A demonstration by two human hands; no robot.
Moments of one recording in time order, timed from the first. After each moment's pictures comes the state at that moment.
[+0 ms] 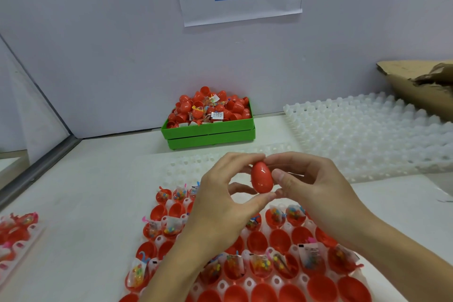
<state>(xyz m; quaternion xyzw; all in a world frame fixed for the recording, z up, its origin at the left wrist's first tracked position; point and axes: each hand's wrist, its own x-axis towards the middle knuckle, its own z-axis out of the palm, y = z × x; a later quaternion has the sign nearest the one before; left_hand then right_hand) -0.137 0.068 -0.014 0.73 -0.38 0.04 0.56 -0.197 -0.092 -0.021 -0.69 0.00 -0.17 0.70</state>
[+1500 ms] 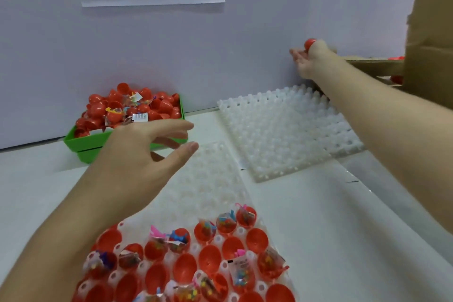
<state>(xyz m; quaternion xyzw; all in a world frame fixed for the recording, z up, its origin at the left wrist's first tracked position) -0.094 0.040 0.043 0.83 -0.42 0.07 0.37 -0.071 -0.339 0.074 -0.41 0.32 -0.42 0.75</state>
